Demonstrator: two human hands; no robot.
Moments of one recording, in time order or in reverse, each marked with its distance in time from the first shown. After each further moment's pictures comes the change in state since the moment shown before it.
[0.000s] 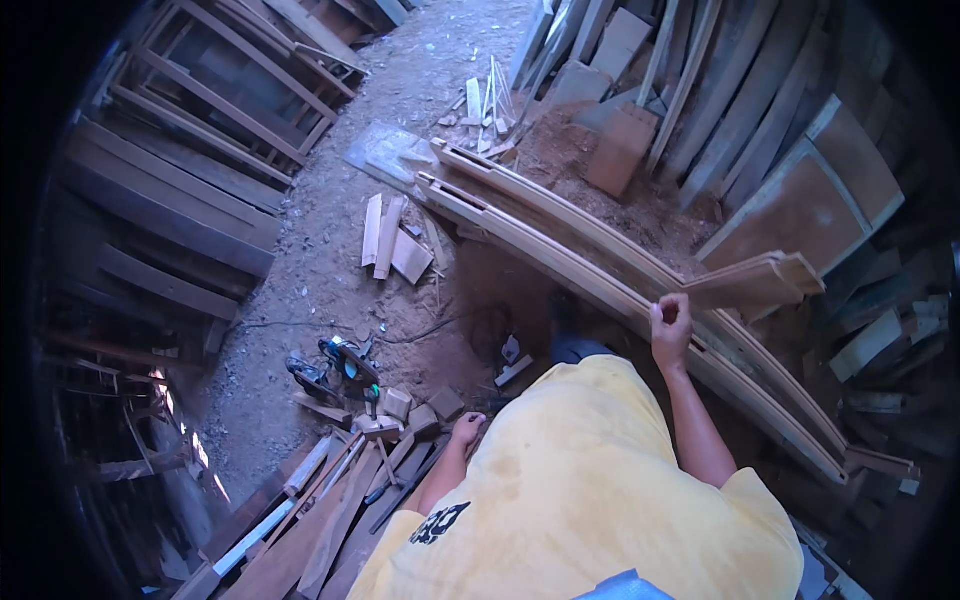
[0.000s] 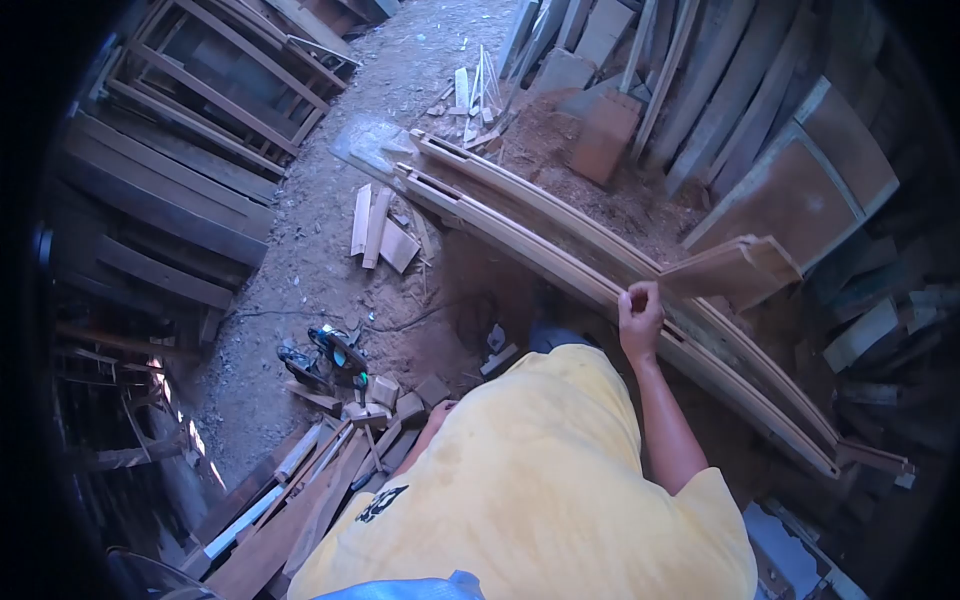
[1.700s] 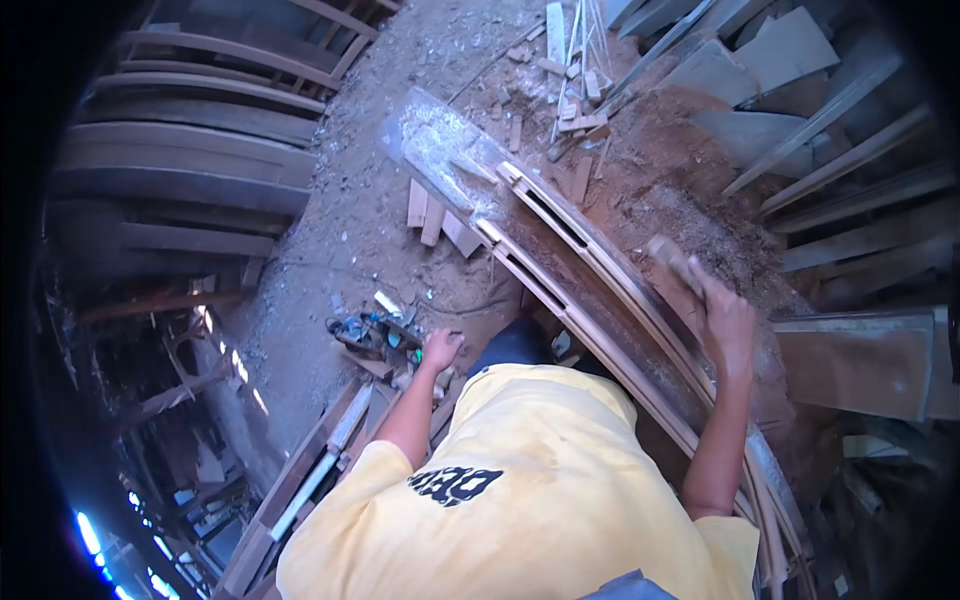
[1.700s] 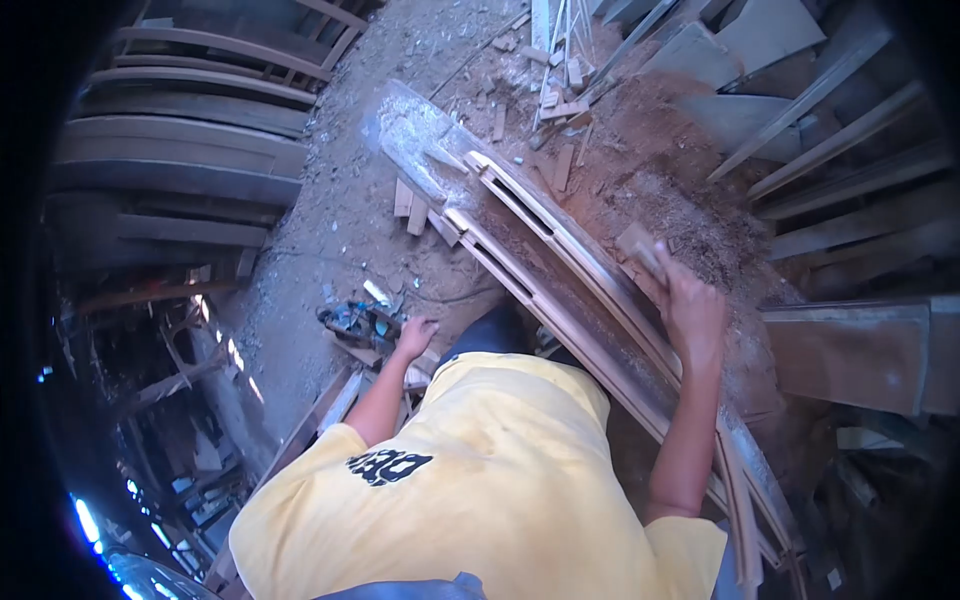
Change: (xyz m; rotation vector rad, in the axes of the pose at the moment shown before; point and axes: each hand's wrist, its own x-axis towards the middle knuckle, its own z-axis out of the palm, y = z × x) left_hand 0.201 0.257 -0.285 0.411 0.153 0.024; right_hand 0.328 -0.088 0.234 -0.793 -0.681 -0.052
